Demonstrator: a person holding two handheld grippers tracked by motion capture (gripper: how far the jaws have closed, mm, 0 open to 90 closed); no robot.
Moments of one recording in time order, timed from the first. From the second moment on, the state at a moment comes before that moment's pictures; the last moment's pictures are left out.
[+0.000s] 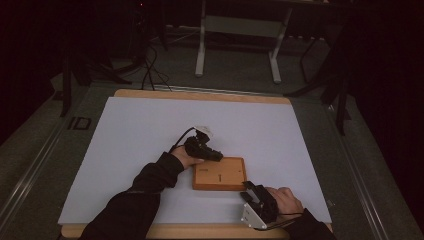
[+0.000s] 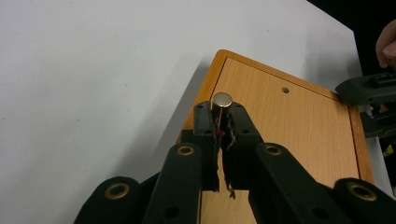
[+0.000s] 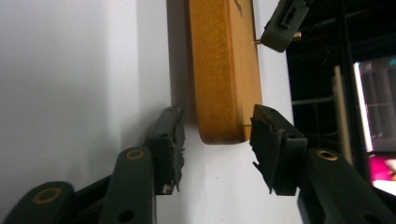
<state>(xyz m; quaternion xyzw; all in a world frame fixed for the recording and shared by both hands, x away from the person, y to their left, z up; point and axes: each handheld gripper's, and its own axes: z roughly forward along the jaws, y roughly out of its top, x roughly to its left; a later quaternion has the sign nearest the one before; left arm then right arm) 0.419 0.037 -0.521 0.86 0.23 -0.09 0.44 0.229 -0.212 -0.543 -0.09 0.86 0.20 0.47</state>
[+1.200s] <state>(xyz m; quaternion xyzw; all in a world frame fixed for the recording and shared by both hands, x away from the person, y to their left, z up) 0.404 0.046 -0.503 0.86 0.21 -0.02 0.47 0.223 -0.206 -0.547 -0.15 0.83 0.15 0.52</state>
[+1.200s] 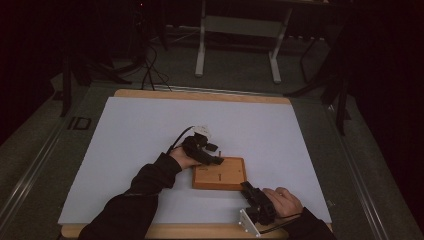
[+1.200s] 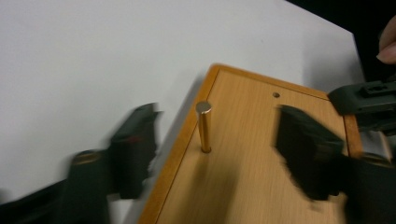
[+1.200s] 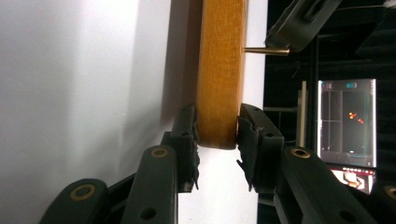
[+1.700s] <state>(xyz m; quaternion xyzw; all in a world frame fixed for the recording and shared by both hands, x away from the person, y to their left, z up) 0.371 0.082 -0.474 0.82 0.18 0.01 0.54 0.242 -0.206 -0.511 -0.13 0.85 0.20 0.46</state>
